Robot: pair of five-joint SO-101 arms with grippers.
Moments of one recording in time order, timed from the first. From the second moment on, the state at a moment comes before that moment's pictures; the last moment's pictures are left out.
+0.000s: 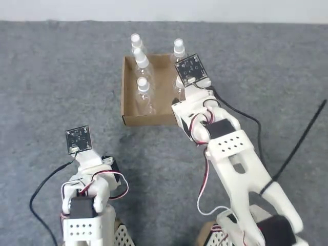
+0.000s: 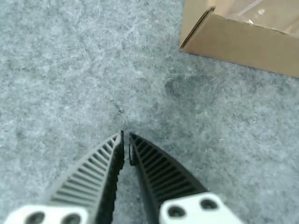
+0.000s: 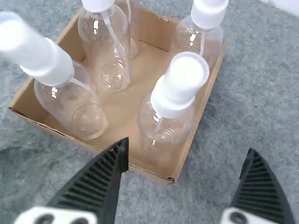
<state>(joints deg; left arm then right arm) -8.4 -103.3 97.3 72.0 18.7 -25.4 -23.8 41.1 32.0 4.2</state>
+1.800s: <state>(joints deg) -8.4 -103.3 97.3 72.0 18.7 -25.5 -64.9 47.5 42.5 6.2</state>
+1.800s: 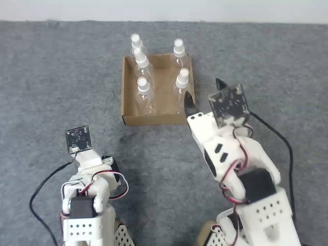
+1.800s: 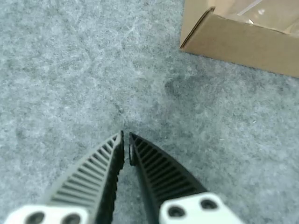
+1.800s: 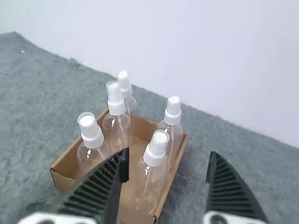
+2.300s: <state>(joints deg) -8.4 -103.3 97.3 72.0 18.7 -25.4 -73.8 51.3 42.9 6.4</state>
